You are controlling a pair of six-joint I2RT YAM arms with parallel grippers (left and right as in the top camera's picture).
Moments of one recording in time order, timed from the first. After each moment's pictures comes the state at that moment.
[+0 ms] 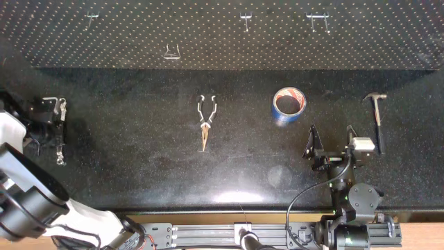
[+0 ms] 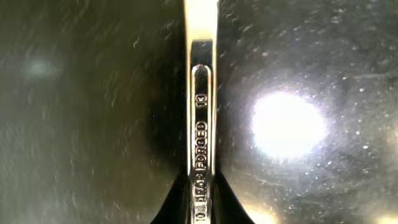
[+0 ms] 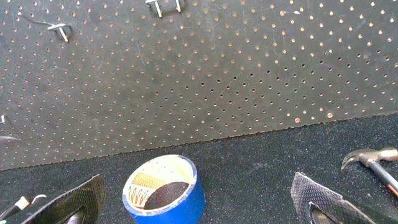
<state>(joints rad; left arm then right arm) 0.75 1.84 1.15 -0.73 0.10 0.64 -0.07 0.01 0.01 -0.06 -0.12 0.21</state>
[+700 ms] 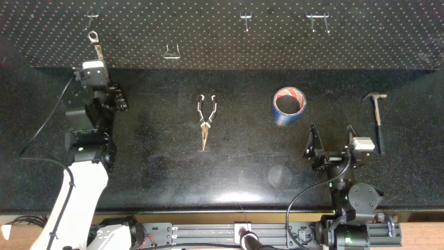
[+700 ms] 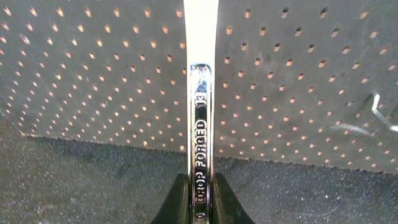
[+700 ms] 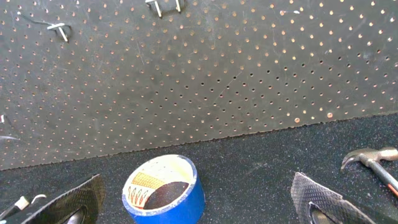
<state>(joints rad) 0.12 1.20 0.59 0.20 -0.04 0.01 -0.07 0.01 0.01 -0.06 -0.12 0.21</state>
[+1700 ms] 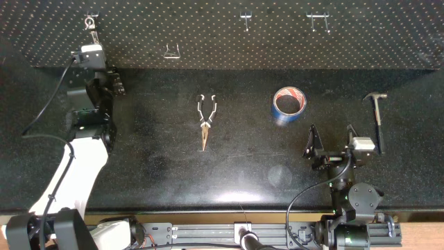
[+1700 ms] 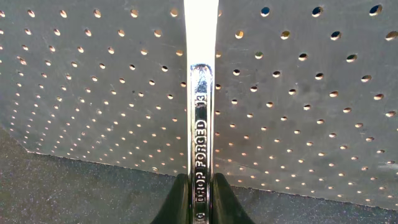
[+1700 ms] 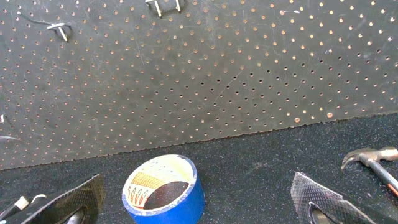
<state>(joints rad) 0.12 1.39 0.71 0.27 -0.09 0.03 -0.07 0.01 0.01 -0.06 -0.12 0.21</state>
